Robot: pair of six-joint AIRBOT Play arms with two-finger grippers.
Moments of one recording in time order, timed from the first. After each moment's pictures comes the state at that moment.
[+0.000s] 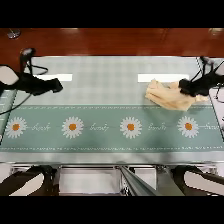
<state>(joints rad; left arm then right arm) -0.03 -1.13 1.09 1.37 -1.03 -1.61 -0.18 -1.34 1.22 -1.35 1.15 1.61</state>
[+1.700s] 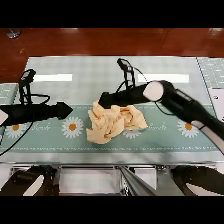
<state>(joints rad) -0.14 -0.72 0.71 1.17 -1.06 -1.57 0.60 -1.31 1.19 -1.00 0.85 1.66</state>
